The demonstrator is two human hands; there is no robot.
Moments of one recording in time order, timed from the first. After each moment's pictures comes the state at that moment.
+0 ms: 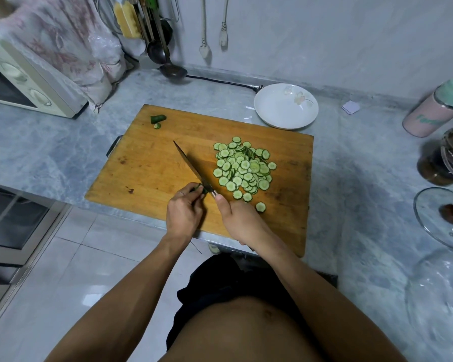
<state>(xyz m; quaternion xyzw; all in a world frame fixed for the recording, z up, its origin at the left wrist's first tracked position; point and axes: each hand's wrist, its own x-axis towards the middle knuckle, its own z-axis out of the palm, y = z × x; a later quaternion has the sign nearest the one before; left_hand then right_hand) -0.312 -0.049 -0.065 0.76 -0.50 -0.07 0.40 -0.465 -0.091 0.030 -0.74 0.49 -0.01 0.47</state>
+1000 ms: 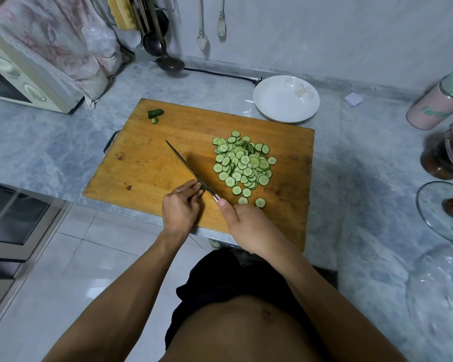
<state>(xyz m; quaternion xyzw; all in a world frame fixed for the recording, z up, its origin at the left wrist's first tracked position) -0.310 -0.047 -0.061 0.79 -0.46 -0.09 0.40 -0.489 -0.081 0.040 -0.78 0.45 -0.01 0.44</state>
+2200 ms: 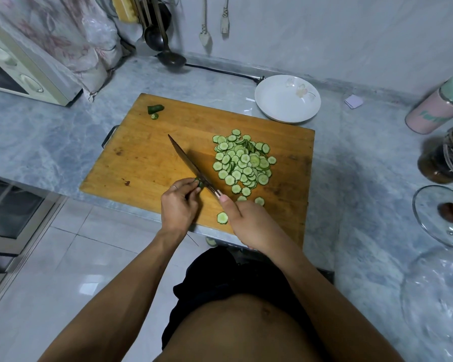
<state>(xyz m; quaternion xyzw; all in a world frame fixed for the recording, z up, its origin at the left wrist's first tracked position) -0.311 -0.047 -0.060 0.78 -0.47 -0.05 0.42 -0.489 -0.086 0.042 -0.76 0.46 -0.01 0.46</state>
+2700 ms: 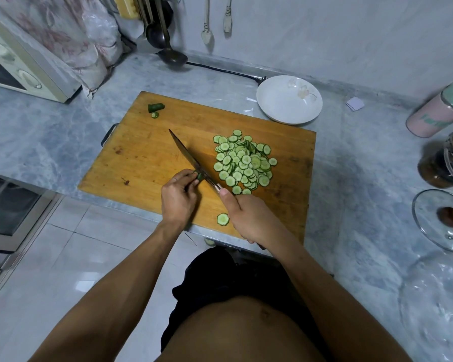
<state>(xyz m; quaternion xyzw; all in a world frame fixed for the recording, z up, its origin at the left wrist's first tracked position) -0.301 -0.064 -0.057 0.77 -0.48 -0.05 0.41 -0.479 -0.099 0.054 -0.76 0.46 0.01 0.47</state>
